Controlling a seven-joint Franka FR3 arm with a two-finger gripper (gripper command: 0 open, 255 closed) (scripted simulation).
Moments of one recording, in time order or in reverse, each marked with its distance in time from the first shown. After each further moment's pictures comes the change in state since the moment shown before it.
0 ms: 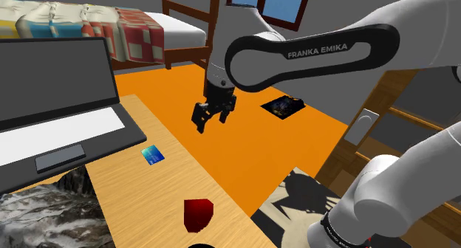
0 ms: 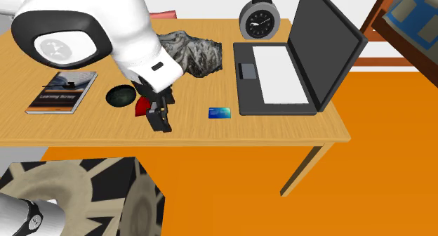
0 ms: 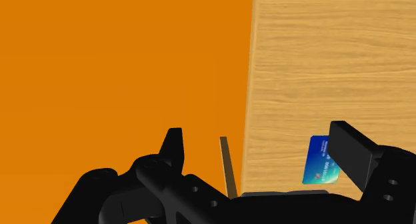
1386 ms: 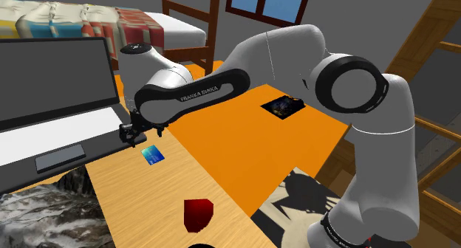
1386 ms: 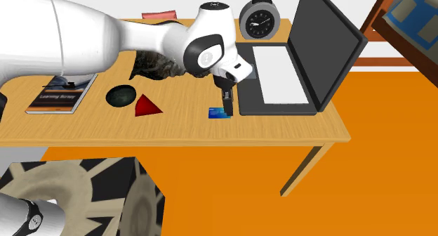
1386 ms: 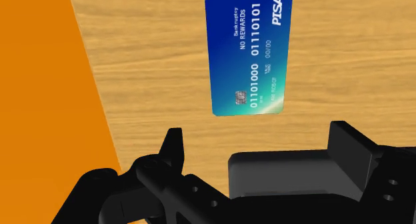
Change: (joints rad) arm 0.180 0.805 0.035 0.683 -0.463 0.060 0.441
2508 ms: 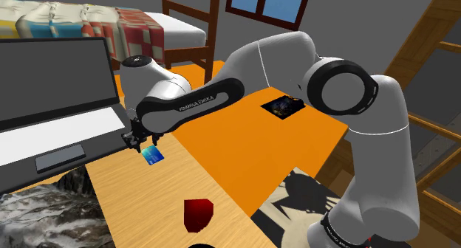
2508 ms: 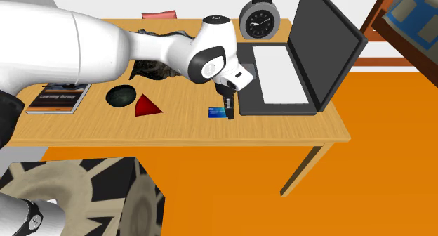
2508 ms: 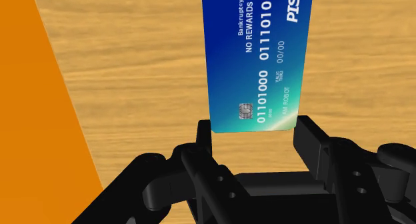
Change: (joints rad) arm 0.007 0.046 -0.014 -0.008 -0.023 0.056 0.015
